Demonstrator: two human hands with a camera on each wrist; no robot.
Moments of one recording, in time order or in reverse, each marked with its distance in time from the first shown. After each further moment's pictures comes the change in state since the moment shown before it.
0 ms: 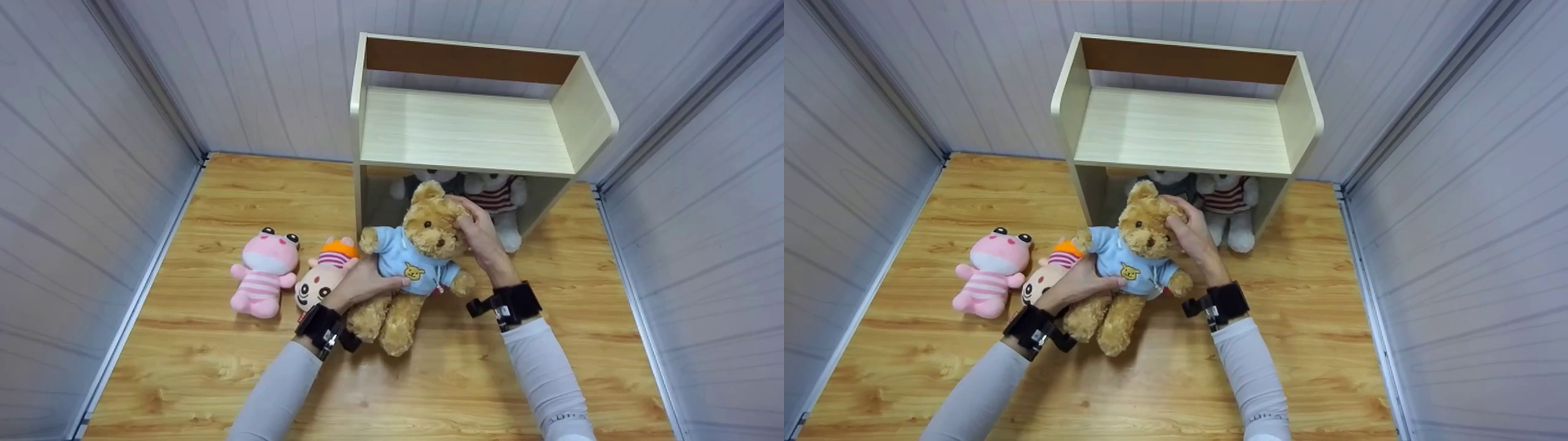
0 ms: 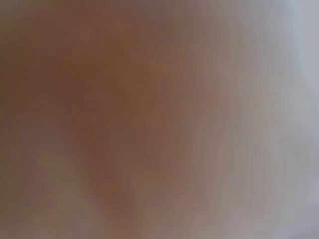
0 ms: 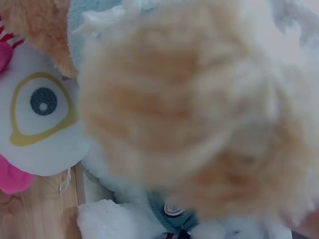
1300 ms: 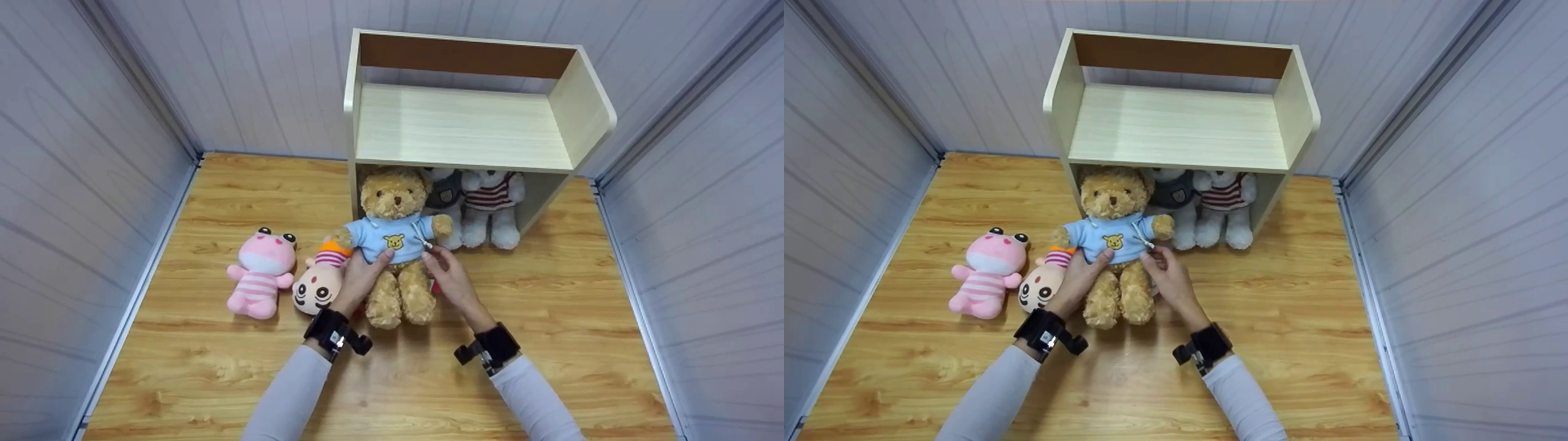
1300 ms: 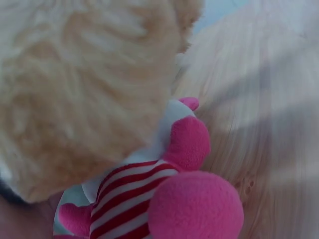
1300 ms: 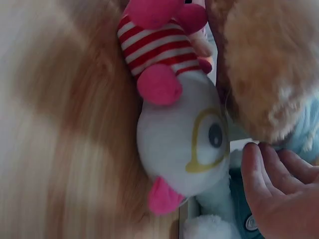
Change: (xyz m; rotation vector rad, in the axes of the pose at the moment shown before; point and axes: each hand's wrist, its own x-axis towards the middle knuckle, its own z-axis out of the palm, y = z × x) left_hand 0.009 -0.016 0.021 -0.140 0.434 -0.182; right_hand -0.054 0.077 0.038 -0.240 0.110 0.157
